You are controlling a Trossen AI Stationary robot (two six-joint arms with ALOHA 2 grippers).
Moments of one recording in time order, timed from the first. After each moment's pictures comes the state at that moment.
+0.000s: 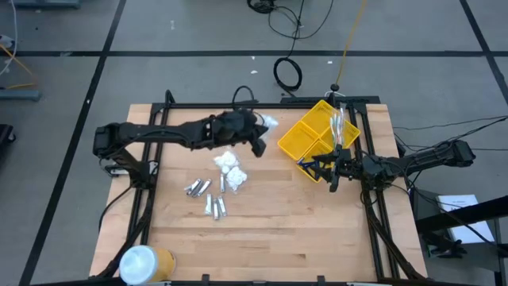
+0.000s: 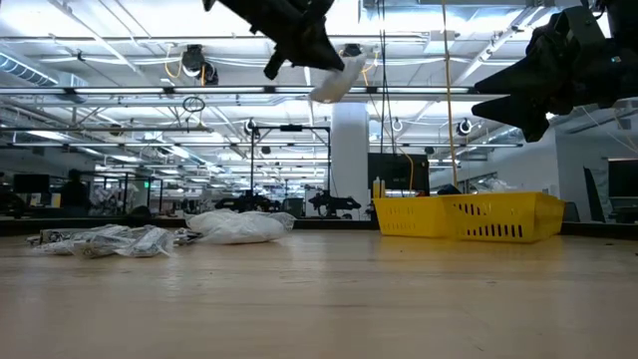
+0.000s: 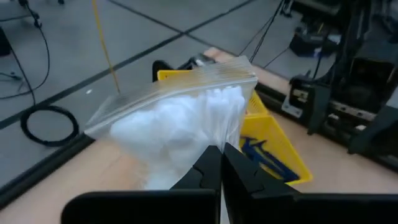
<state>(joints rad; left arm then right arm) 0.15 1.60 1.30 -0.10 -0.26 -0.30 0.18 0.45 0.09 0.30 0.42 0.35</state>
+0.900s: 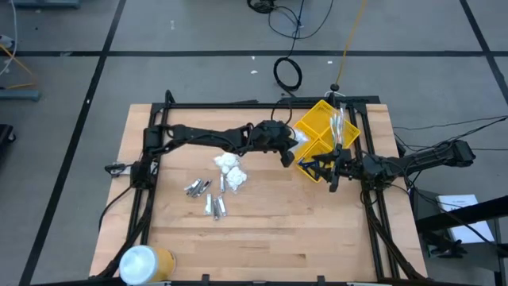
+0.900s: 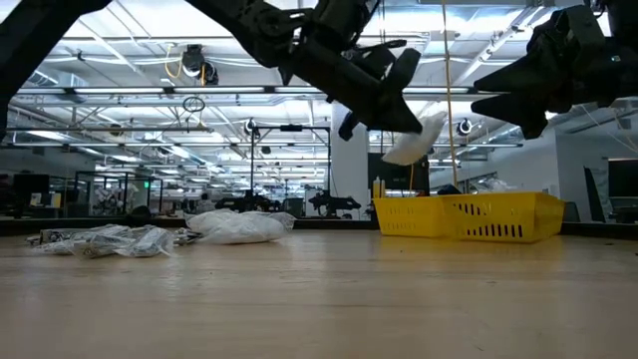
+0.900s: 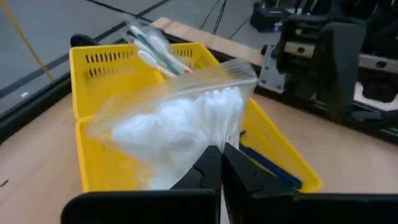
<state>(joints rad) 0.17 2.06 1.53 0.13 -0.05 -0.21 0.18 0.45 0.09 0.32 0.42 0.32</state>
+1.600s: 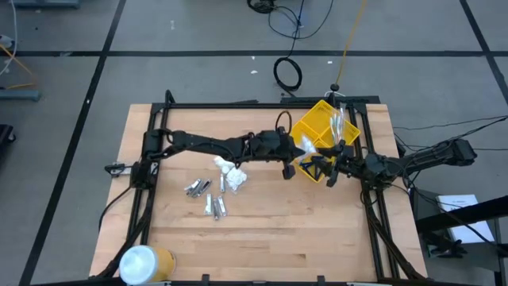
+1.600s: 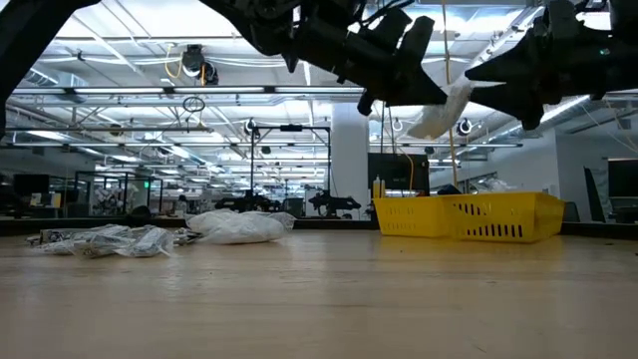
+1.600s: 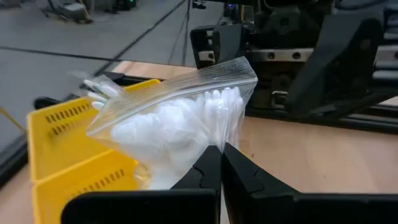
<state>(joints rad) 0.09 2.06 1.53 0.24 -0.05 -0.02 0.18 0.52 0.09 0.48 0.55 0.27</state>
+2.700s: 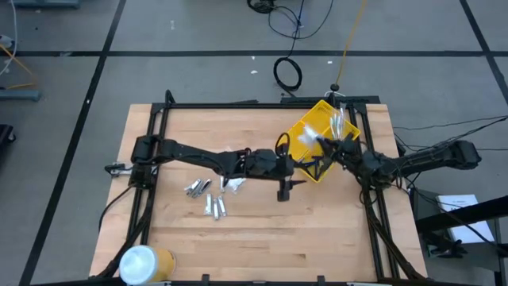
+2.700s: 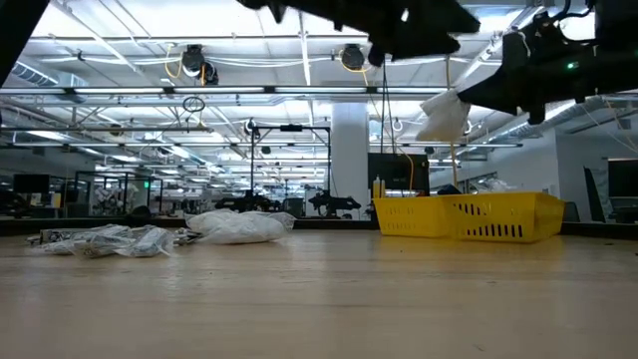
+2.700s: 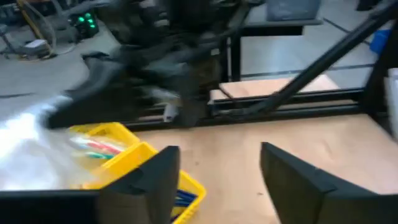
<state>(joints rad) -0.08 1.98 1.53 0.19 -0.06 0.10 0.06 0.66 0.09 0.69 0.78 0.06</state>
